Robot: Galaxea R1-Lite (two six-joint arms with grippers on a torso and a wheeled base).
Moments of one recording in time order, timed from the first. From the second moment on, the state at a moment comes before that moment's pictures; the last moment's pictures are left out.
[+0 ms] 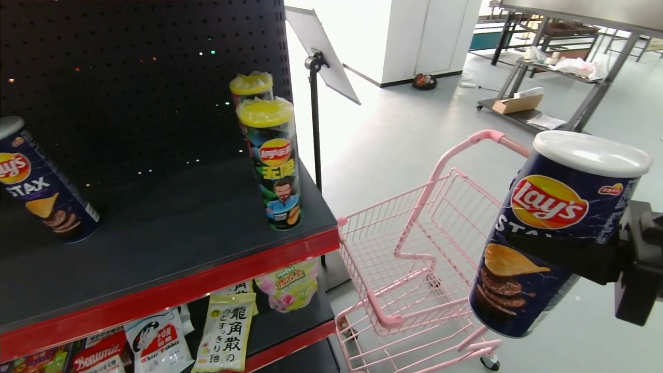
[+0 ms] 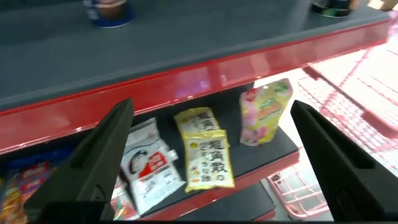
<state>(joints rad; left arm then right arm) 0.00 0.00 0.00 0.00 0.00 0.00 0.49 1.12 -0.67 -0.19 0.29 -0.07</state>
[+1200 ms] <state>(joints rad) 0.00 0.00 0.00 0.00 0.00 0.00 0.51 1.06 -0.58 -0.20 0.30 -0.09</state>
